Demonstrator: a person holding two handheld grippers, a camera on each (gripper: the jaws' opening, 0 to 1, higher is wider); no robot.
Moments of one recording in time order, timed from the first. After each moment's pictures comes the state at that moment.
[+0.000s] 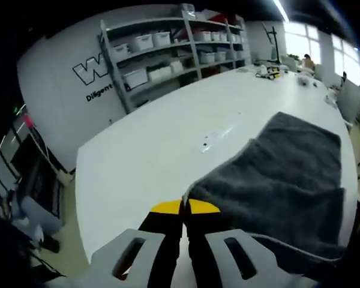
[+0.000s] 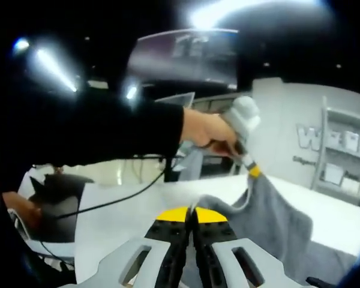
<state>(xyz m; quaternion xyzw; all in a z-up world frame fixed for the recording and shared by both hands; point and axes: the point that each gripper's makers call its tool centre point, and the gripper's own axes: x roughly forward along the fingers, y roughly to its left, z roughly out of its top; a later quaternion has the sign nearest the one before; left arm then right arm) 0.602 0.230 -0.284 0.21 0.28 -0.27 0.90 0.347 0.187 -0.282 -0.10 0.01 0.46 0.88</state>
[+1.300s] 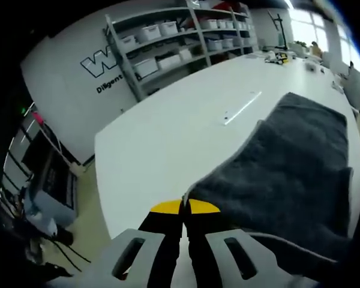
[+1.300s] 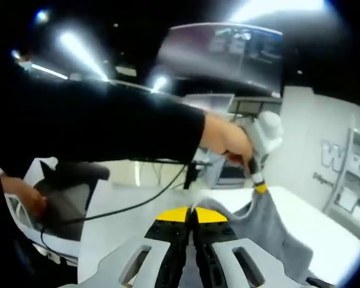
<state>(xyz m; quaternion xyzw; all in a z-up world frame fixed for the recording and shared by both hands) 0.572 0.315 -0.297 0.24 0.30 -0.23 0.89 0.330 0.270 -0.264 -0.17 0.00 0.53 0.83</state>
